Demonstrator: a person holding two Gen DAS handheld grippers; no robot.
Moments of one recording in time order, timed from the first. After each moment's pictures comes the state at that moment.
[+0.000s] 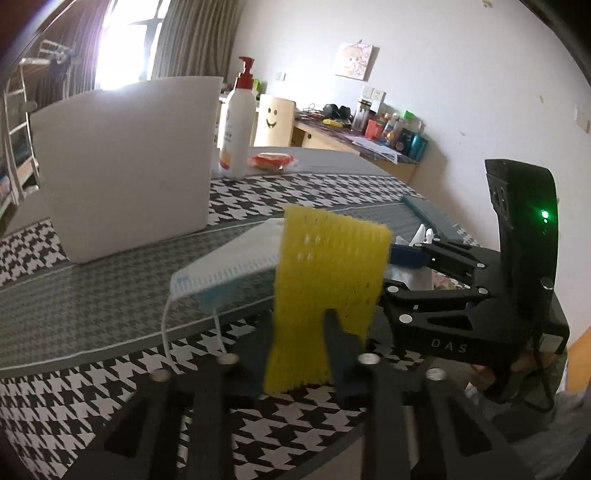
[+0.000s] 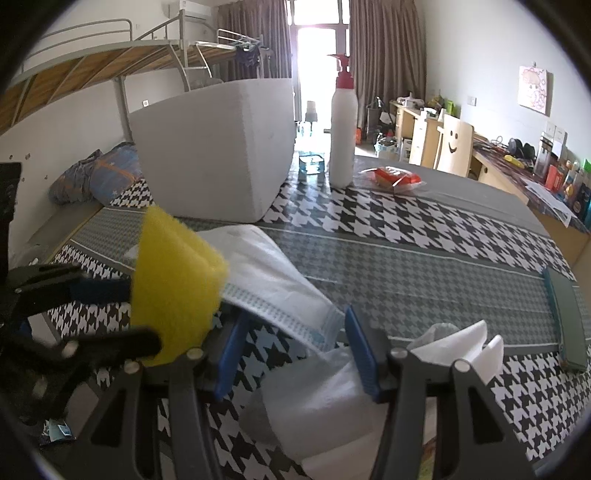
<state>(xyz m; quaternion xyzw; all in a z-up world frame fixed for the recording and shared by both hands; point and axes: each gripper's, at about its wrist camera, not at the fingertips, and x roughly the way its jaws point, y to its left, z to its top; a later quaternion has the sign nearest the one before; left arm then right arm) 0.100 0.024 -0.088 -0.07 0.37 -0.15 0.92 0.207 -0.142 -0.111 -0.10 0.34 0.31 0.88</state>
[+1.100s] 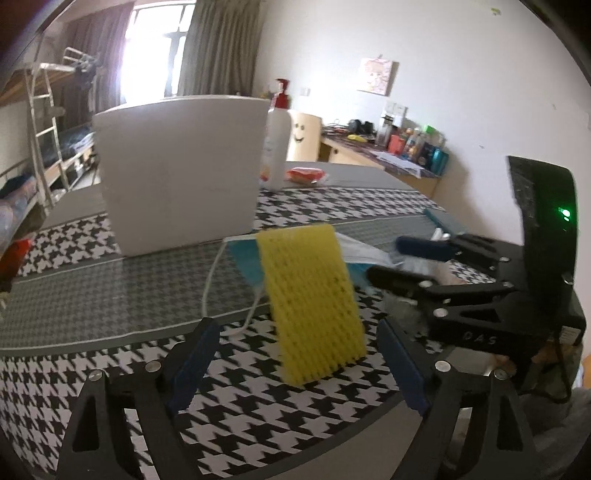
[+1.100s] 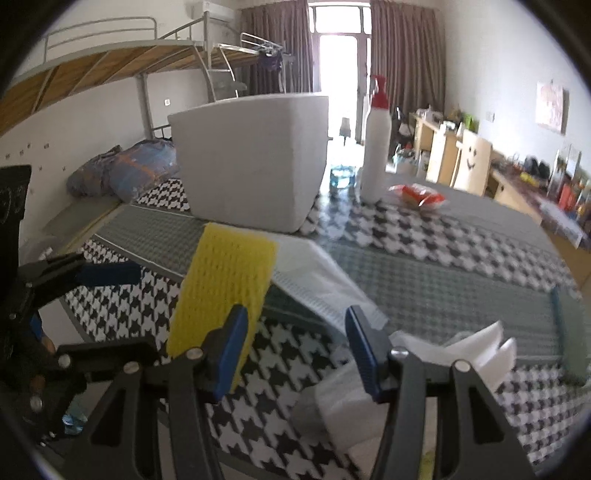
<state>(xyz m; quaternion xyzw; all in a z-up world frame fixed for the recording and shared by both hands) 0.060 0.055 -0.078 -0.06 0.34 -0.09 0.93 0.185 -0.125 -0.096 -0.13 0.31 0.34 0.88</state>
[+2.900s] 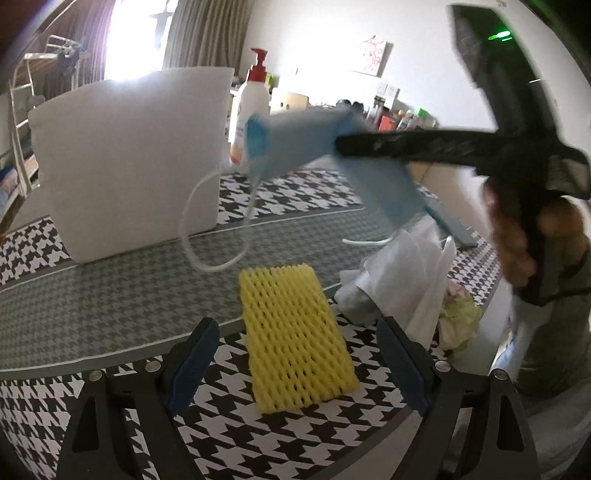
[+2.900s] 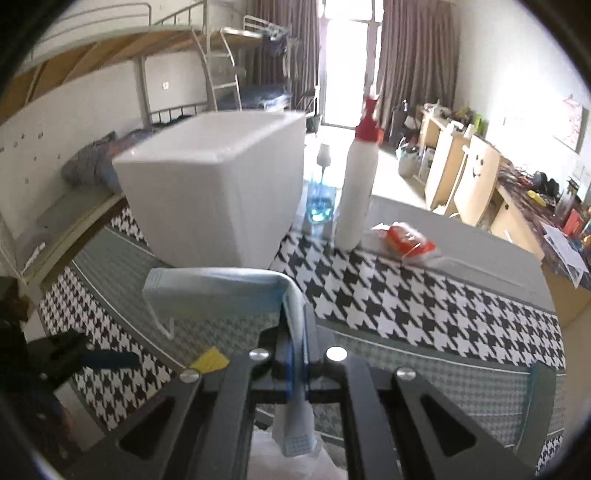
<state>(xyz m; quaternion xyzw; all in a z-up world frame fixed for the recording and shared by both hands) 0.123 0.022 -0.085 -0.07 0.39 -0.12 0.91 0.278 -0.107 -0.041 -0.14 0.34 0.34 0.86</state>
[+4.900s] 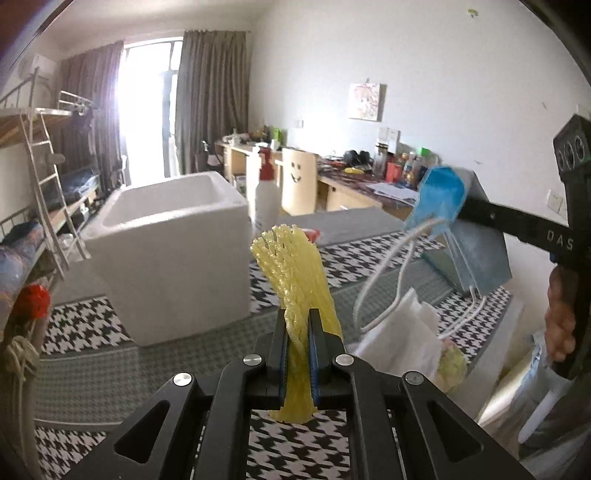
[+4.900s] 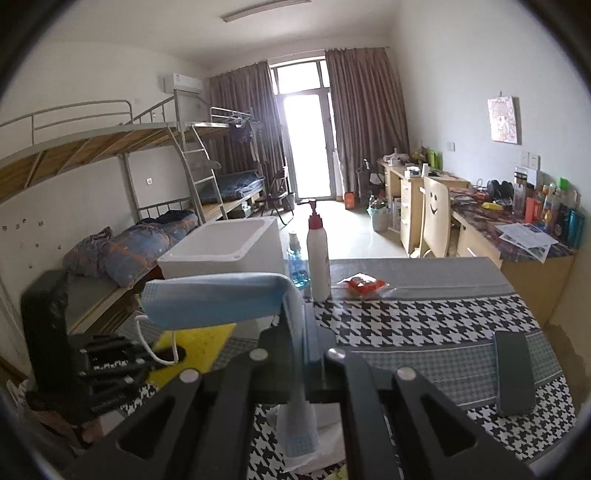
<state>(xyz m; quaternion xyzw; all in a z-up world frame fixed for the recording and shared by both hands) 0.118 0.024 -0.013 -0.02 0.28 -0.08 0.96 0.205 -0.191 0.013 -0.01 0.23 0.31 0.92</state>
